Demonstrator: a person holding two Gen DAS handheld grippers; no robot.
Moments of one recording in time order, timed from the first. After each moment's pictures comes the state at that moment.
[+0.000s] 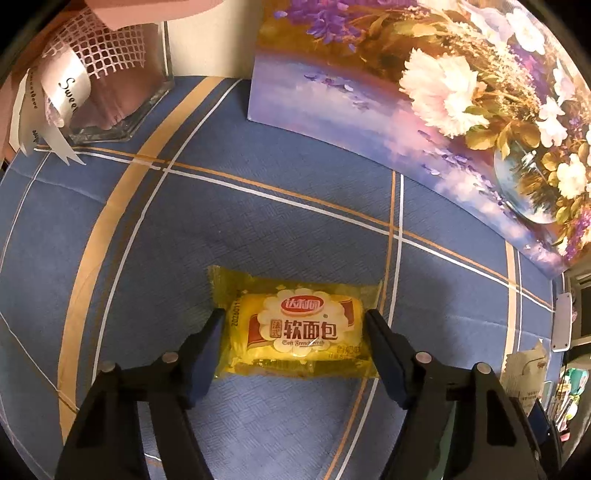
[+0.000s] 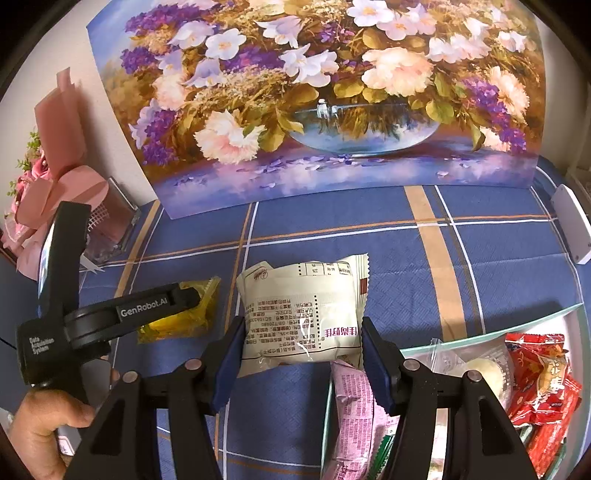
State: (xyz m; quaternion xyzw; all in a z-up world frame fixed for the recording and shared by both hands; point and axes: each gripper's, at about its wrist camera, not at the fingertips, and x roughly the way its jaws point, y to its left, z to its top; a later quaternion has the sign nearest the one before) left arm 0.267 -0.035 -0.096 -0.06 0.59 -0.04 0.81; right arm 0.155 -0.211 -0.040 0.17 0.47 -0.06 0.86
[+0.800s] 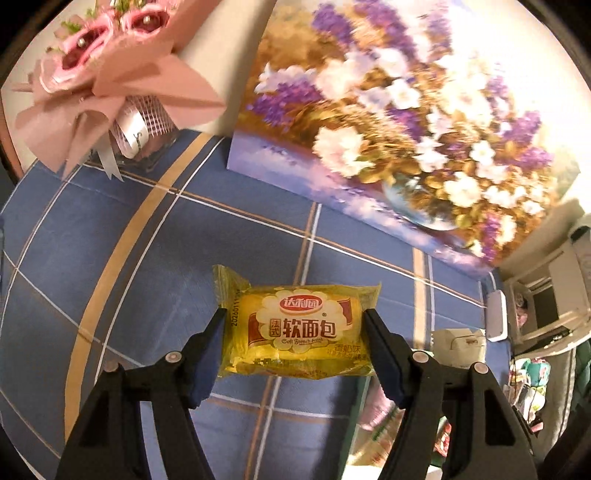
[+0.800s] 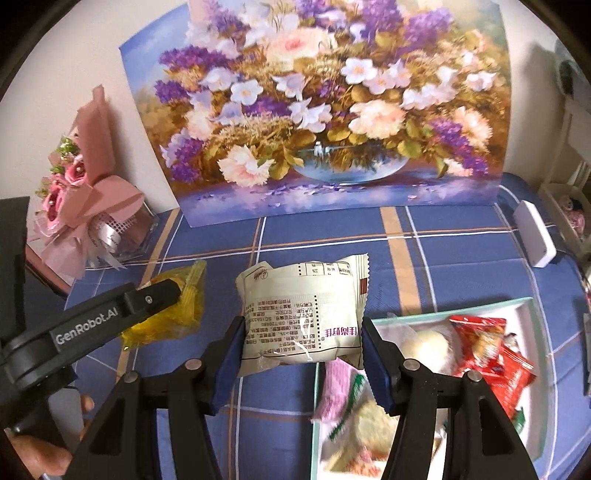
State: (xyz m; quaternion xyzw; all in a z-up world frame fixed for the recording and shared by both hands) left arm 0.170 -0.039 0.018 -0.11 0.51 -0.09 0.85; right arm 0.090 -0.209 0.037 0.15 0.46 -0.08 0.87
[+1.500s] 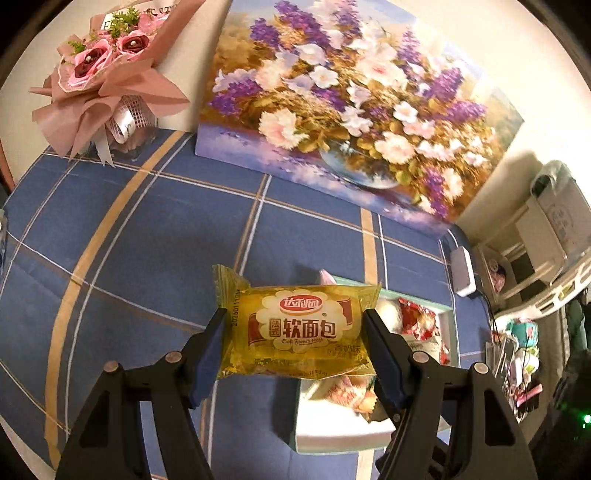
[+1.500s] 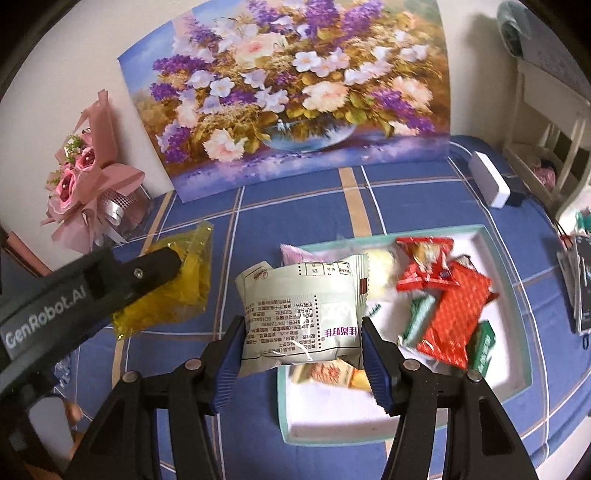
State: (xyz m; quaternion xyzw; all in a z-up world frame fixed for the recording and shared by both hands) left arm 0.066 -0.081 0.038 -0.09 0.50 -0.14 0.85; right arm -0.010 -0.223 0.028 0.18 0.47 -0.10 0.86
